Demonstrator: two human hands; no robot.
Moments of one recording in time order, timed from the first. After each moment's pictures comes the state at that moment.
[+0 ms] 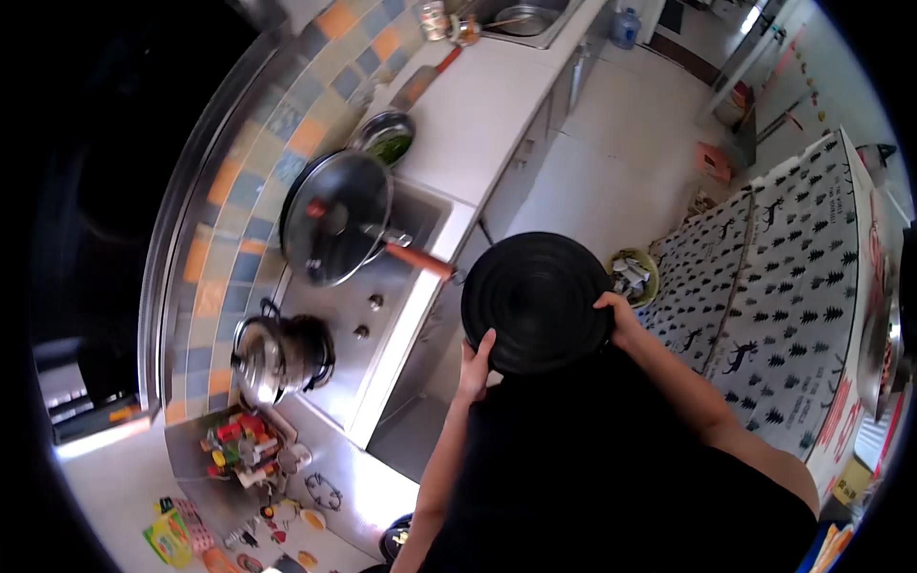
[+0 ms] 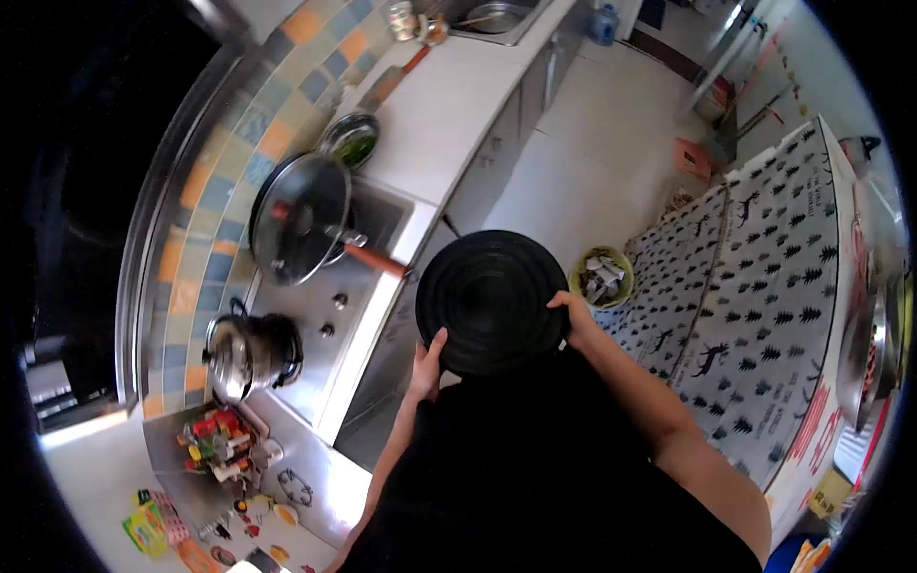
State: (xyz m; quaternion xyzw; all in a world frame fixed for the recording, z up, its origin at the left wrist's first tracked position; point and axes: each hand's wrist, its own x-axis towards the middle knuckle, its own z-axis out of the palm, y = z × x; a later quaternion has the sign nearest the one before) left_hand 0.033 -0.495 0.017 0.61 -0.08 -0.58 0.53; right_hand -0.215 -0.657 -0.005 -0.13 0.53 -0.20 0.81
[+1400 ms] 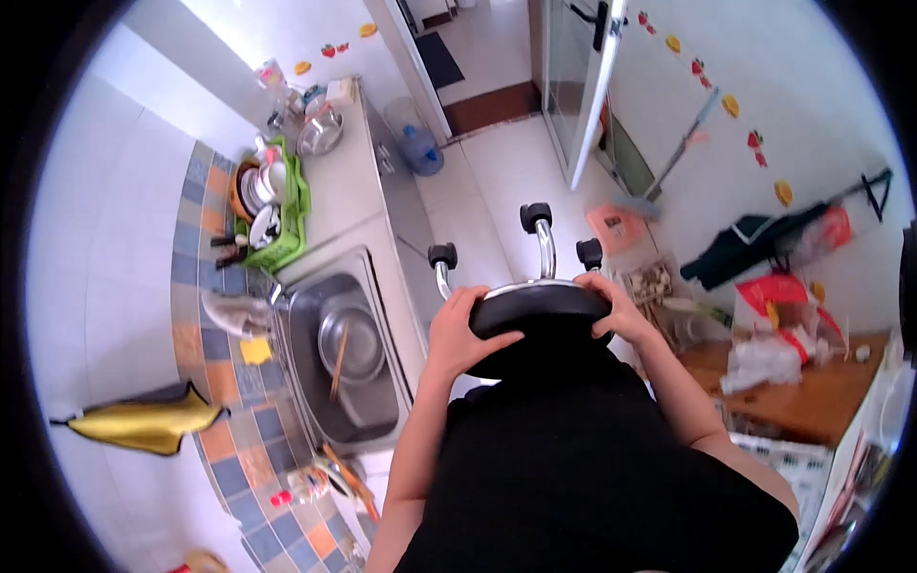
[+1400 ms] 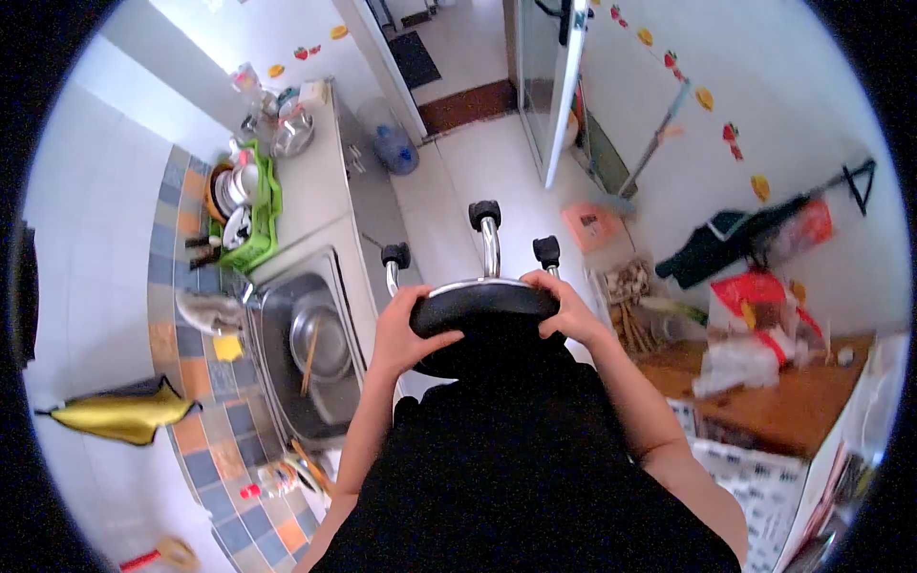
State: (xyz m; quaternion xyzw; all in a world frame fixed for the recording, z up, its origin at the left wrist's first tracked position) left_hand -0.168 -1.599 0.141 0.38 -0.83 -0.33 0.23; right_hand -0.438 -1.487 0.086 -0.43 0.51 -0.49 0.56
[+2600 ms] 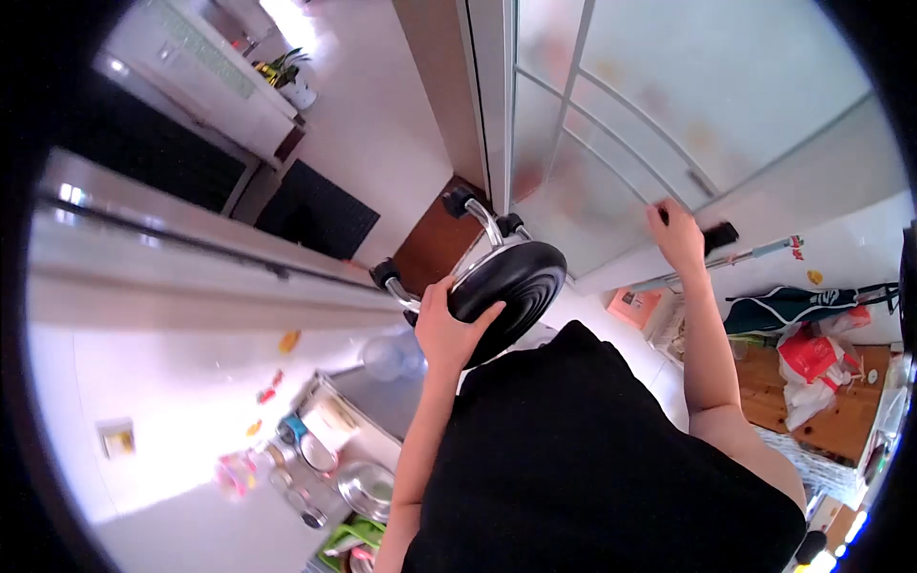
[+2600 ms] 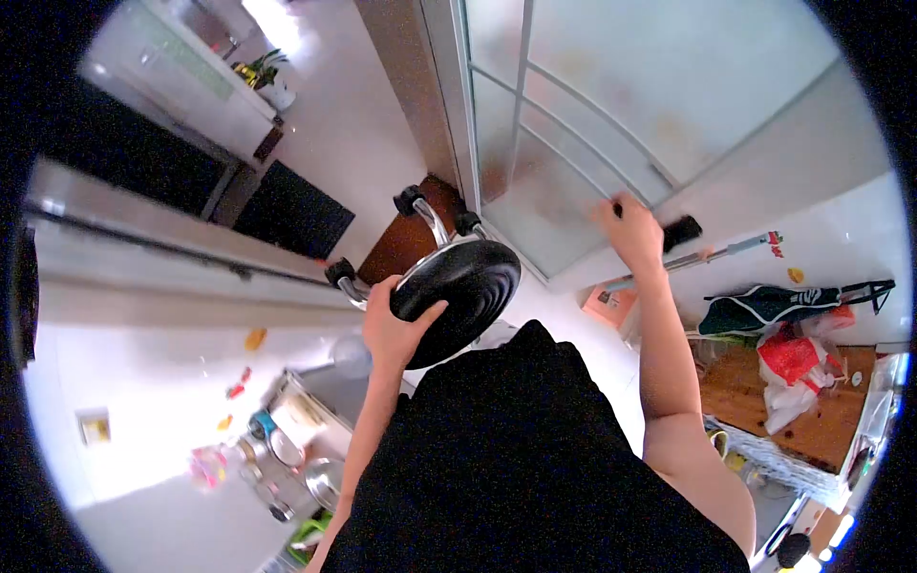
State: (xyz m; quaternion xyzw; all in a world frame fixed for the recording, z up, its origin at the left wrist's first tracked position) left_hand -0.560 -2.399 0.128 0.29 -0.87 -0.35 0.18; right_hand -0.810 -2.130 0.151 -0.10 0.97 -0.21 0.02
